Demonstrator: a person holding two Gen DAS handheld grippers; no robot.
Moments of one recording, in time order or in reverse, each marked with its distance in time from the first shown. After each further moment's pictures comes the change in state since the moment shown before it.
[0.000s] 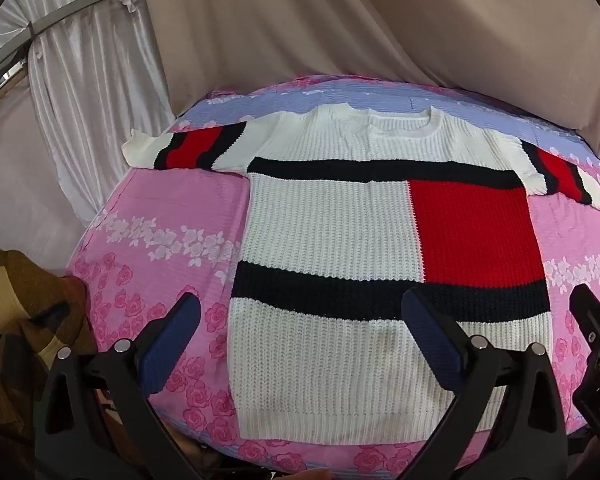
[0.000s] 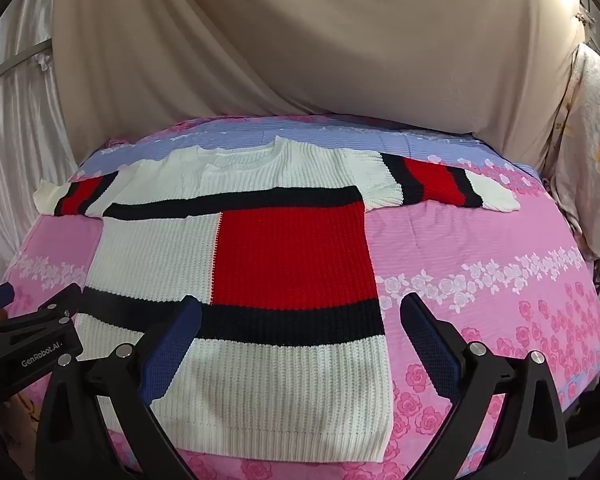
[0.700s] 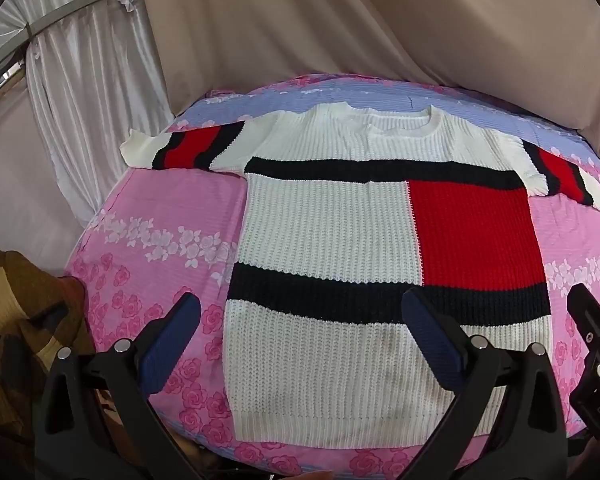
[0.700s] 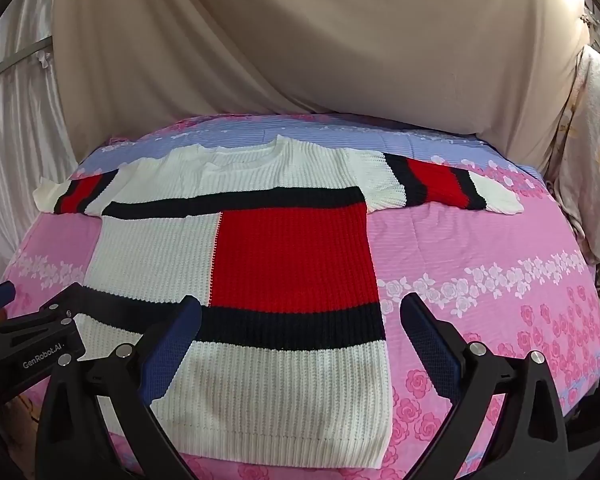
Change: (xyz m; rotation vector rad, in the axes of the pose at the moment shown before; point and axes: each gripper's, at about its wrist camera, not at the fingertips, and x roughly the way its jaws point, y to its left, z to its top) left arm 0.003 -0.005 0.001 0.000 0.000 -0.012; right arm 0.007 -0.001 0.003 -0.015 0.003 0.005
